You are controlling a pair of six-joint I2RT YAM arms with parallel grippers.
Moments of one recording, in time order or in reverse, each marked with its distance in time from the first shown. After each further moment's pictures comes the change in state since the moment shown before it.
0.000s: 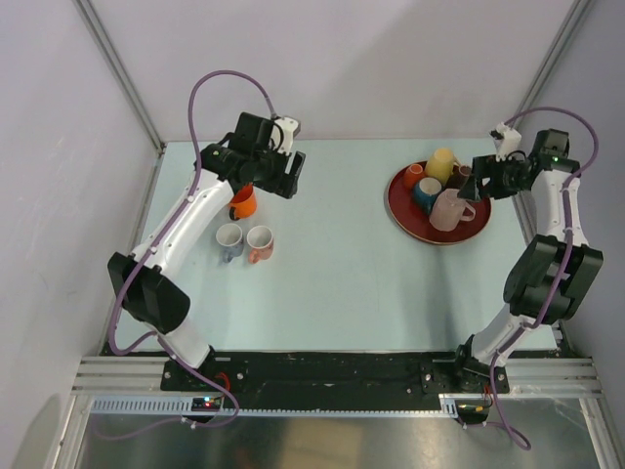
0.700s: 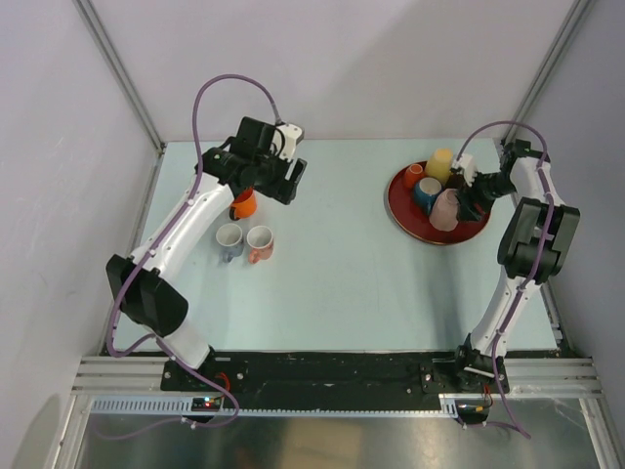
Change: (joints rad) left arm -0.010 -0.018 -0.036 0.000 -0.011 0.070; right arm 0.030 0.370 0.240 -0.257 0.072 -0.922
